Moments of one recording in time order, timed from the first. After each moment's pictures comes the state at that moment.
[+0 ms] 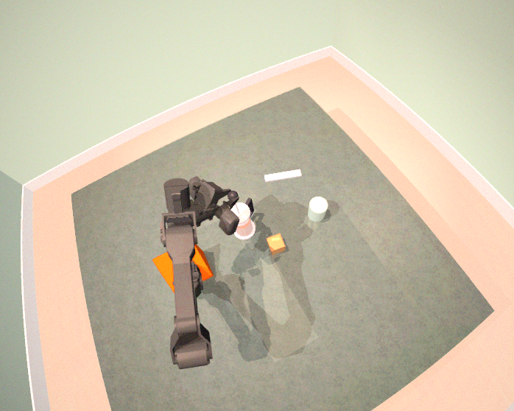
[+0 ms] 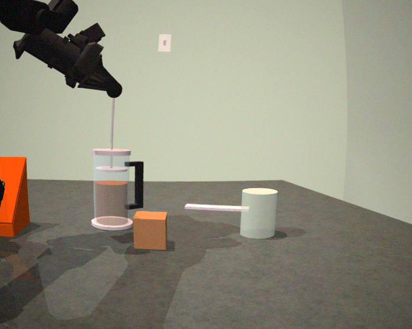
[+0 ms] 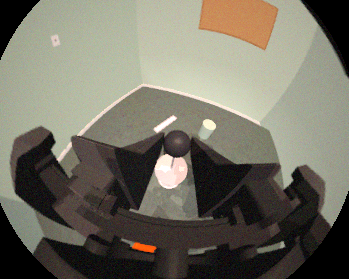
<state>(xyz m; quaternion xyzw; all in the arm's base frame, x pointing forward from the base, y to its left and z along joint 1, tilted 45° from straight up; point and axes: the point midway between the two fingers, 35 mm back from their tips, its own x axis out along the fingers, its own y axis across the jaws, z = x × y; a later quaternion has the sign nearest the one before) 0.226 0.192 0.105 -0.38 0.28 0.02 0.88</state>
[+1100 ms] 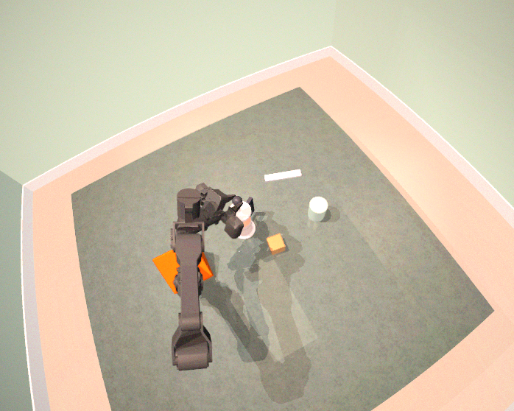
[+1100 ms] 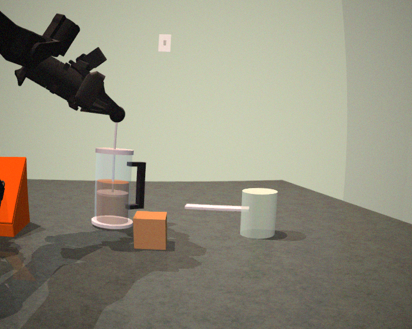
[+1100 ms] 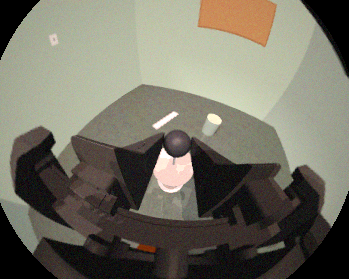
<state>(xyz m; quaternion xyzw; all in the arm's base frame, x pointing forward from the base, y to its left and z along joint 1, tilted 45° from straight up) 0.232 0.161 0.067 -0.38 0.28 0.03 0.88</state>
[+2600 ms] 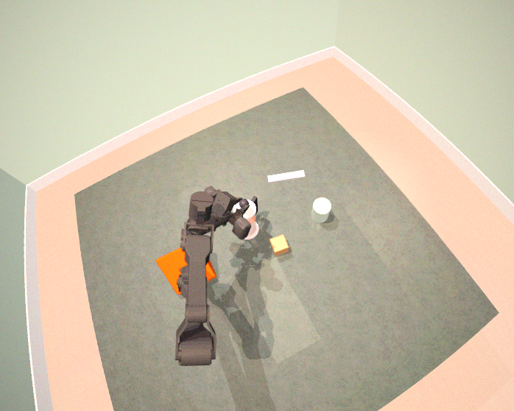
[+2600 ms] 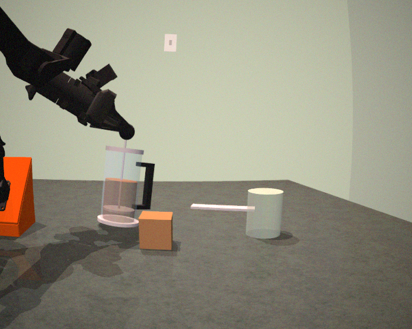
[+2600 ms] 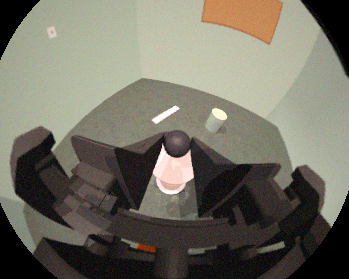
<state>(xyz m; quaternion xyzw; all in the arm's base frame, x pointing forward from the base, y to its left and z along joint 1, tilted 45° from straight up) 0.241 0.144 0.042 -0.38 0.29 0.02 0.88</state>
